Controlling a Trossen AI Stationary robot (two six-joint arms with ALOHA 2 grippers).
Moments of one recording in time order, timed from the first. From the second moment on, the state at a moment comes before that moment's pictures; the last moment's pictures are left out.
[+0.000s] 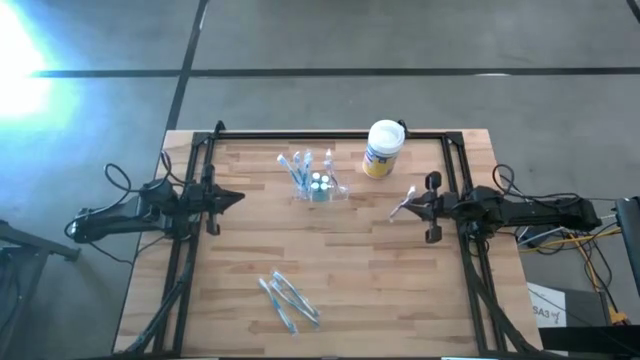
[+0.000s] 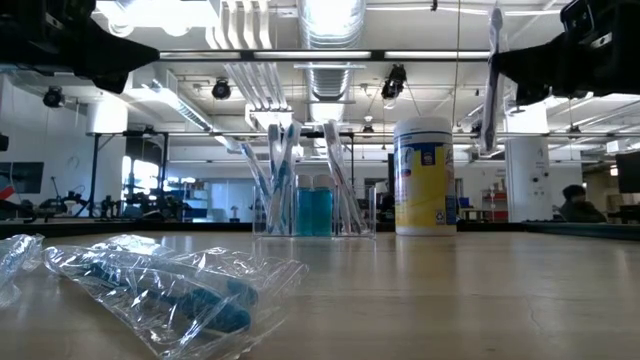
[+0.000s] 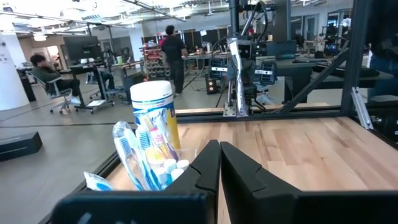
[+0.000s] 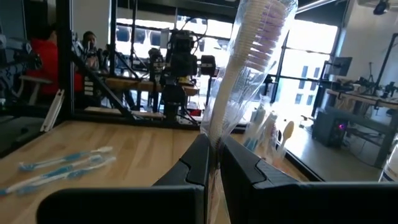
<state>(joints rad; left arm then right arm) 0.10 0.11 0.22 -0.13 -0.06 0.10 -0.02 0.25 0.04 0.33 0.05 -0.10</state>
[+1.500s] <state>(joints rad) 0.10 0.11 0.22 -0.13 -0.07 0.10 -0.19 1.63 0.50 1.19 0.26 -0.14</state>
